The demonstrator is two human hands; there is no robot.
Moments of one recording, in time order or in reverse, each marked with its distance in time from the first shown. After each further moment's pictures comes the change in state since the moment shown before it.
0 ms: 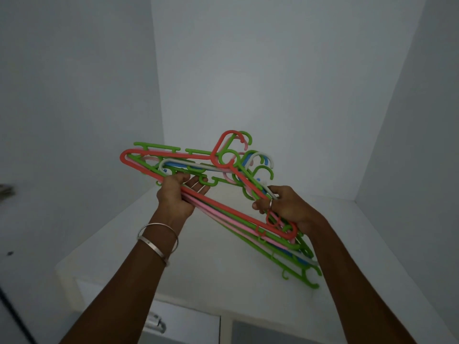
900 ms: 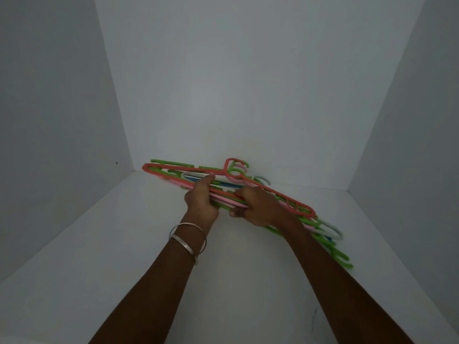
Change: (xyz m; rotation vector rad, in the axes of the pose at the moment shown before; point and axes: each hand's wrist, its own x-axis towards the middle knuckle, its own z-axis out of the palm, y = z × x) left_hand 0.092 -0.105 0.043 0.157 0.035 -0.144; right_hand 0.092 0.044 0.006 -0.926 -0.079 -0.253
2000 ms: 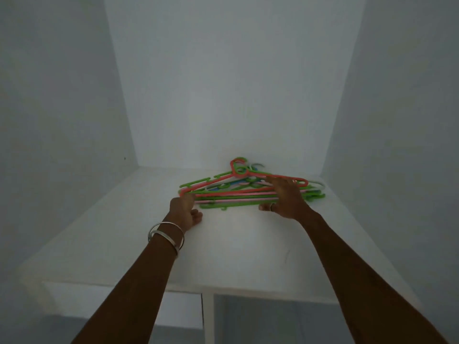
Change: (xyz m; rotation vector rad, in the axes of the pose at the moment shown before) left_hand -0.110 0.003 -0.091 0.500 0.083 -0.044; right_hand -0.133 0.033 0.015 -0.039 0.310 0.233
